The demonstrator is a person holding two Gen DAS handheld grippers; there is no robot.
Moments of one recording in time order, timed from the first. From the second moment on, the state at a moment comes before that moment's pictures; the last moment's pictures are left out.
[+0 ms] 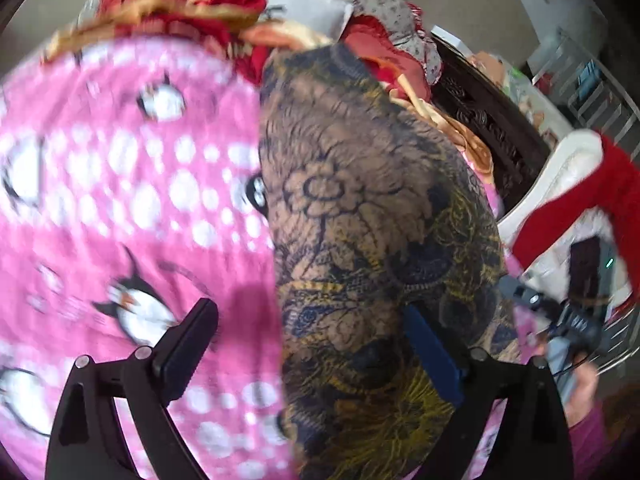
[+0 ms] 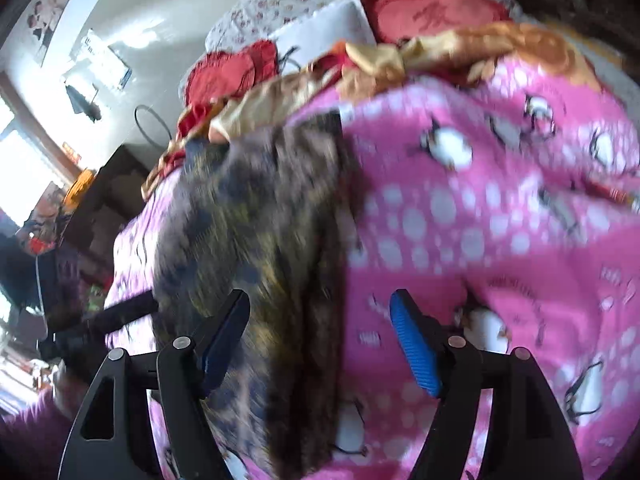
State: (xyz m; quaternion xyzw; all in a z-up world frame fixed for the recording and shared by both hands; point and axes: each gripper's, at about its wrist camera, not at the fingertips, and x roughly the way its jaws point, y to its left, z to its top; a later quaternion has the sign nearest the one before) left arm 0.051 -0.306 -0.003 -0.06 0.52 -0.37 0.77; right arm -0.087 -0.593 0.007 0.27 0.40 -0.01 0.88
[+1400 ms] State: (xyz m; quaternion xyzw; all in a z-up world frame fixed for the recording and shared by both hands) left arm -0.087 -0.165 0.046 0.05 0.49 -0.25 0.83; right arm -0.188 -0.357 0.081 0.10 0.49 0.06 0.87
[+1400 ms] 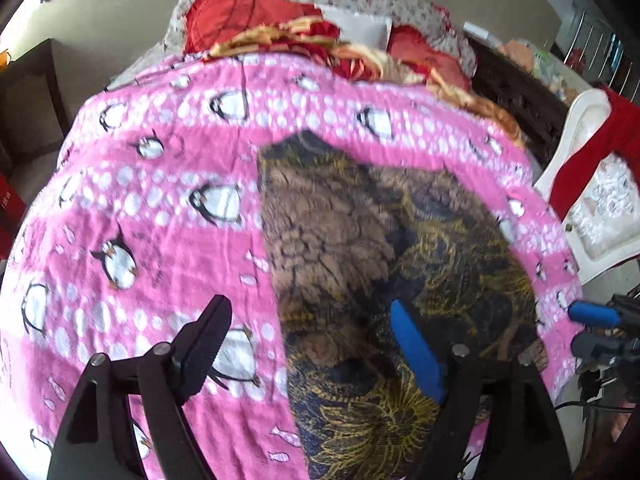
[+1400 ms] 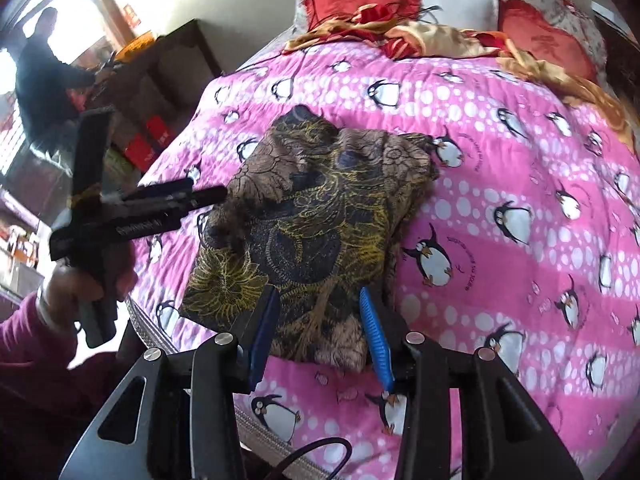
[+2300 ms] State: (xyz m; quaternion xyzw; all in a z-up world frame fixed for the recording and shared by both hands) left arm -0.119 -0.160 0.098 0.07 0.40 -0.21 0.89; right arm -0.191 -0.322 0.088 0.13 0.42 -0.05 0.90
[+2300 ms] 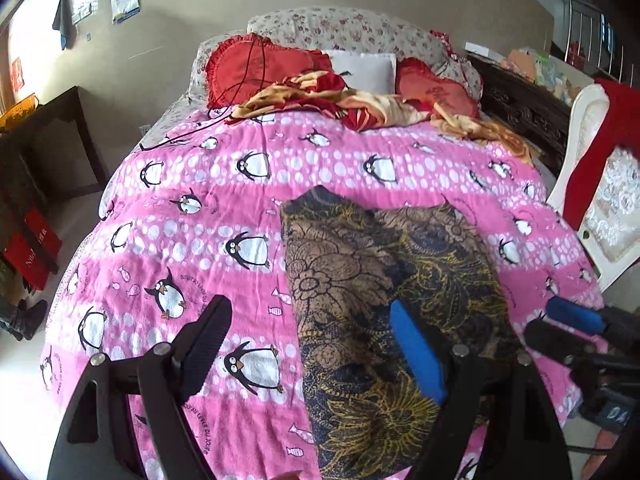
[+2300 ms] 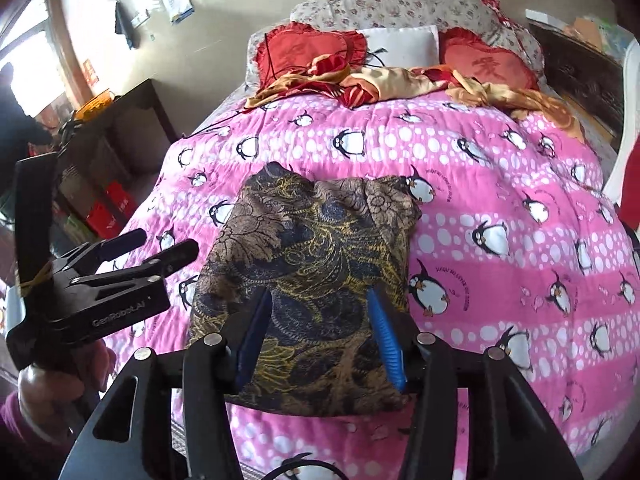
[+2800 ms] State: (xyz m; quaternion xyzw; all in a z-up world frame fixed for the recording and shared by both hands) left arm -0.118 -0.157 0.101 0.06 0.41 -0.20 0.89; right arm -0.168 -0.327 0.075 0.08 0.43 -0.09 0.89
